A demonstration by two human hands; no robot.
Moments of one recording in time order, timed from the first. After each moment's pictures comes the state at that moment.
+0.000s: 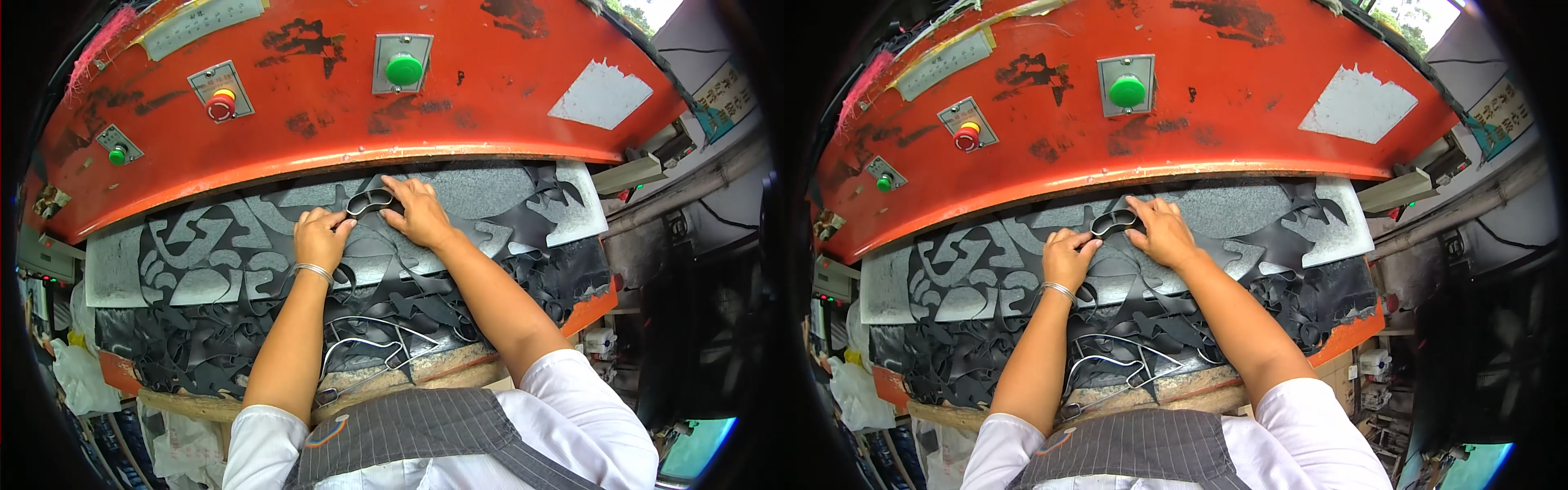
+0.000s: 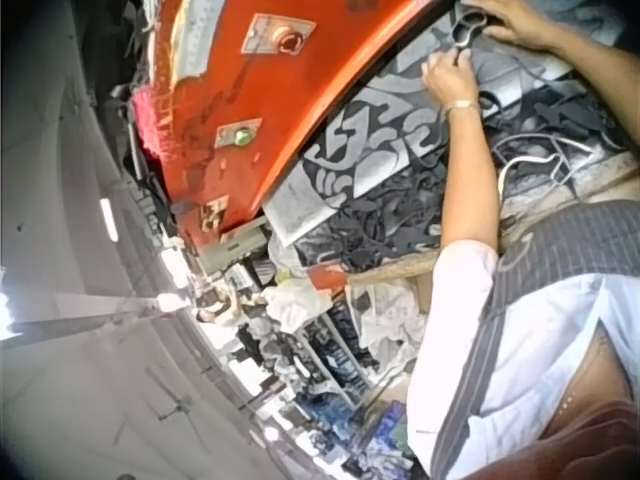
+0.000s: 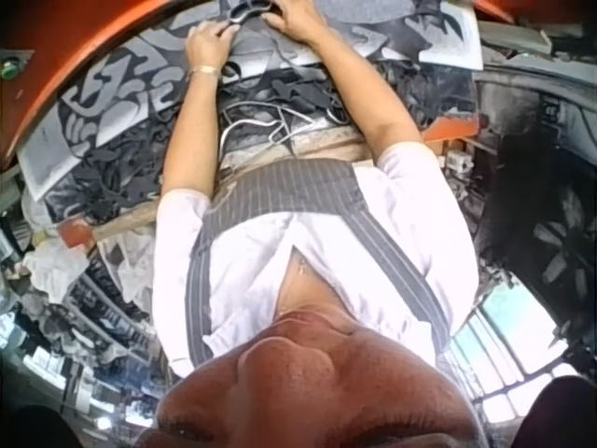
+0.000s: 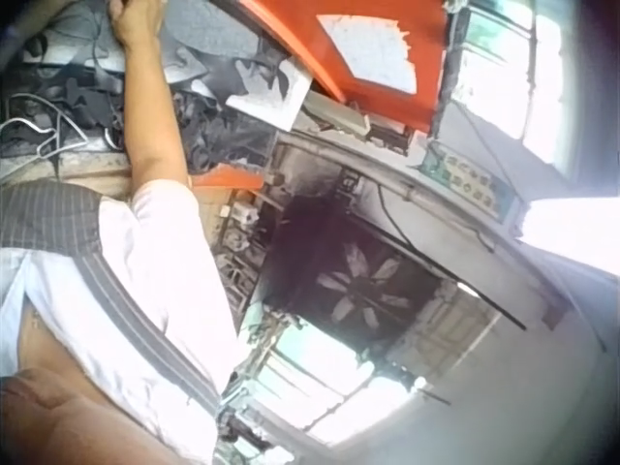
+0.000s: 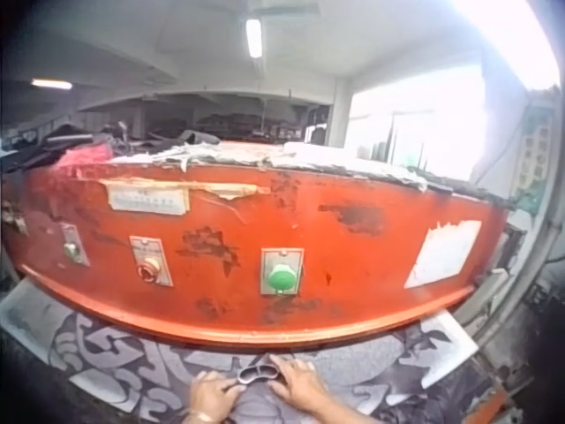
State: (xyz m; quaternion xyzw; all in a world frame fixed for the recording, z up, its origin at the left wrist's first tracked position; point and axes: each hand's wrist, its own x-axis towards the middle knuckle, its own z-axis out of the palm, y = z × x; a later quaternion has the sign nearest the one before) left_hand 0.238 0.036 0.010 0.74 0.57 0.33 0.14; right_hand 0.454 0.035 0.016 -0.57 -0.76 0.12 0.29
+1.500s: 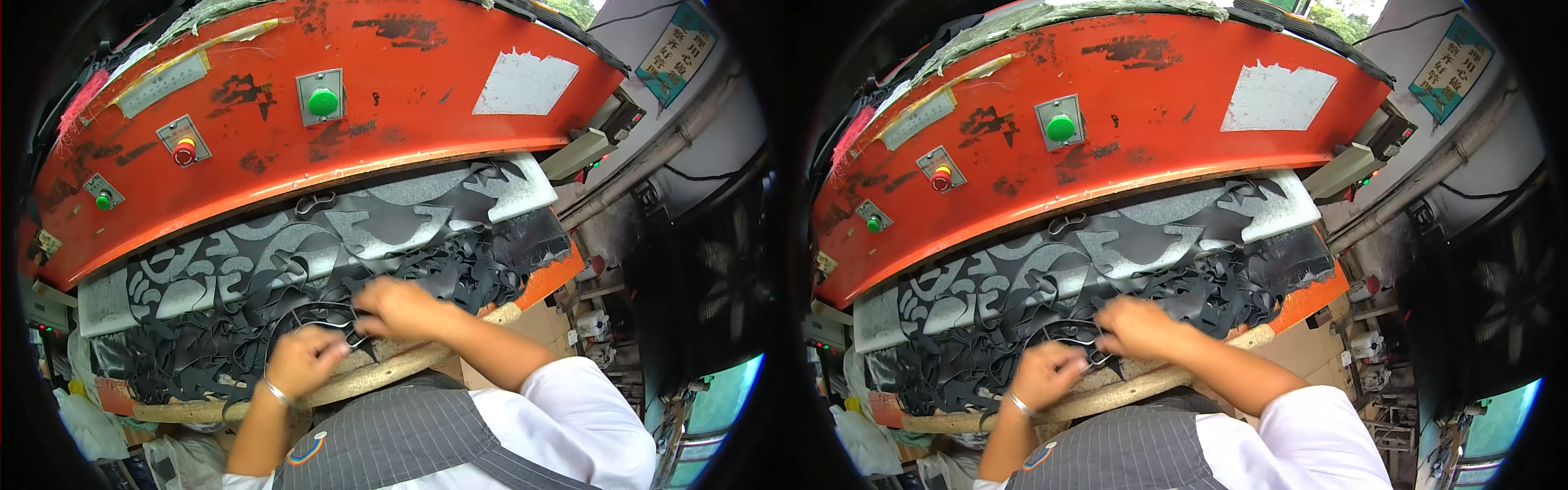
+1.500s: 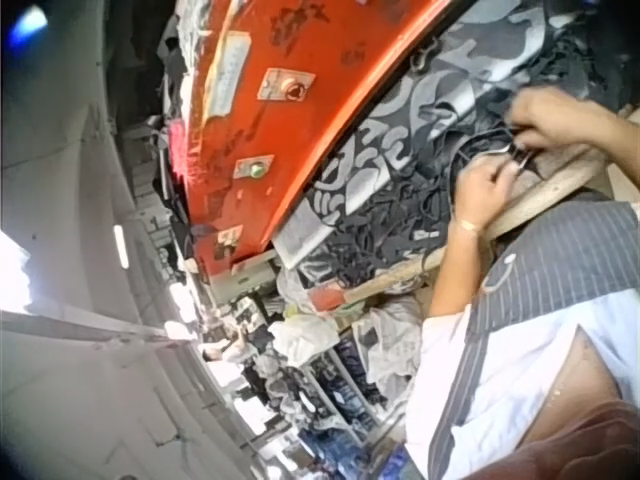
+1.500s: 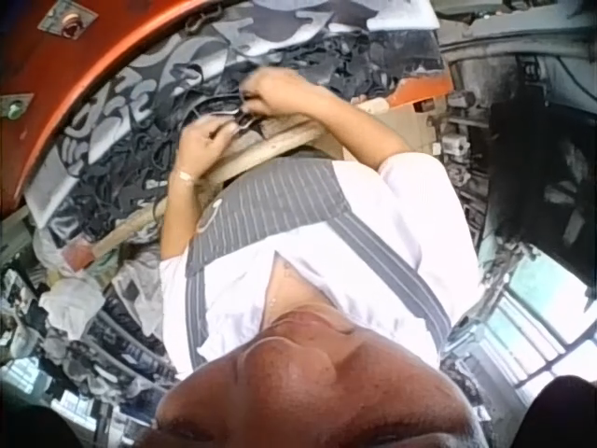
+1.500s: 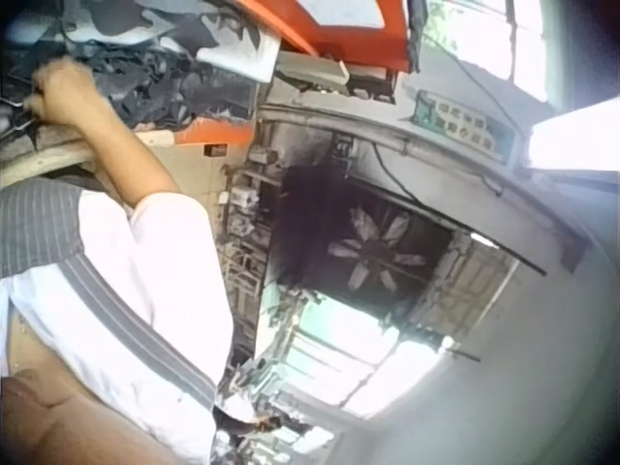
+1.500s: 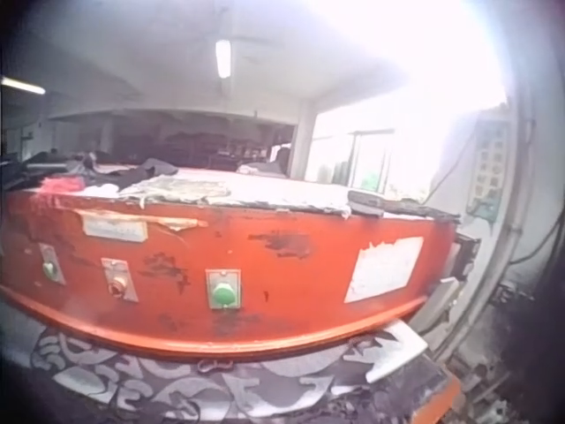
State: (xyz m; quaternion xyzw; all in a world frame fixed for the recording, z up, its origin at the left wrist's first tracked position) left_hand 0.204 -0.161 0.105 0.81 0.39 0.19 0.40; right_hand 0.444 -0.160 0.099 -0.48 -0.83 0.25 0.14
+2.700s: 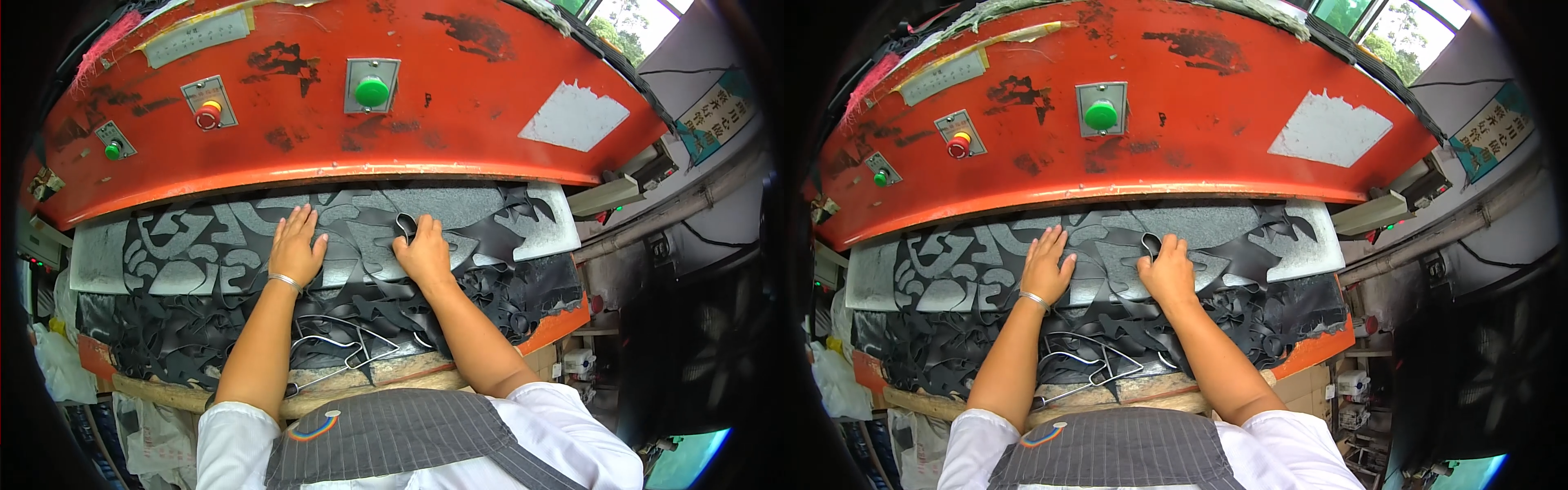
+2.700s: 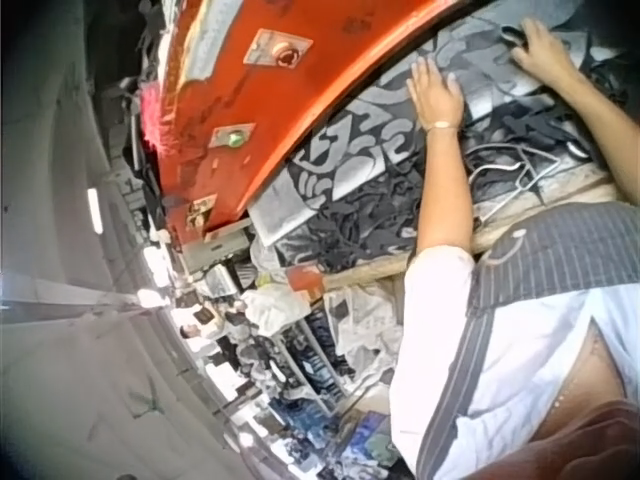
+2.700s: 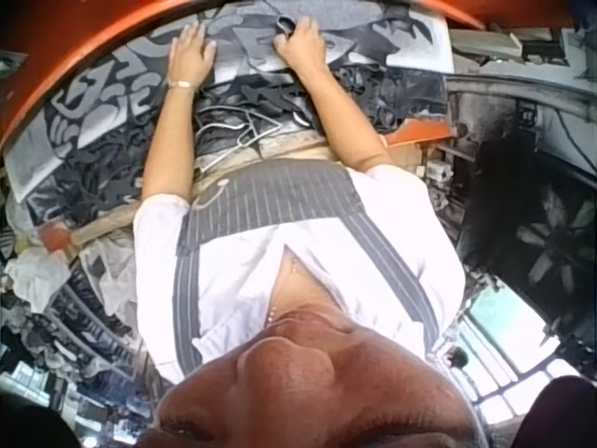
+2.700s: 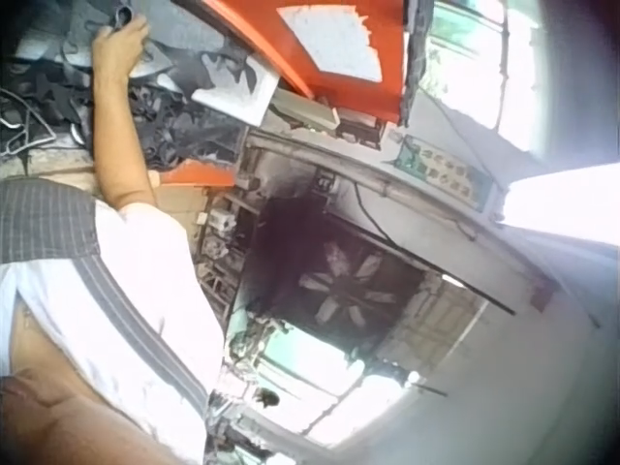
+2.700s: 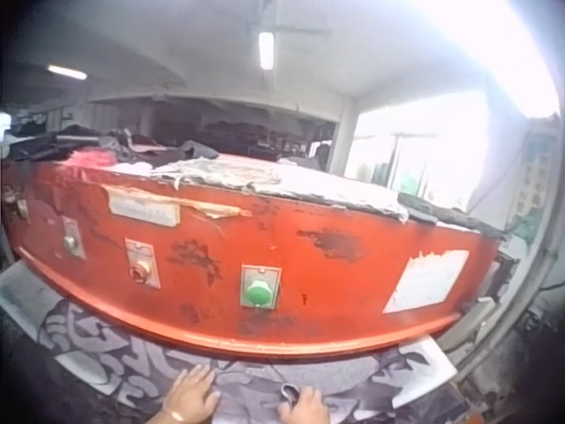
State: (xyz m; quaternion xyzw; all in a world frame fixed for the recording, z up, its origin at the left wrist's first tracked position) left_hand 0.236 0.005 0.007 0.80 0.56 0.21 0.10; right_hand 0.479 -0.043 0.029 -0.77 -0.56 0.15 0.24
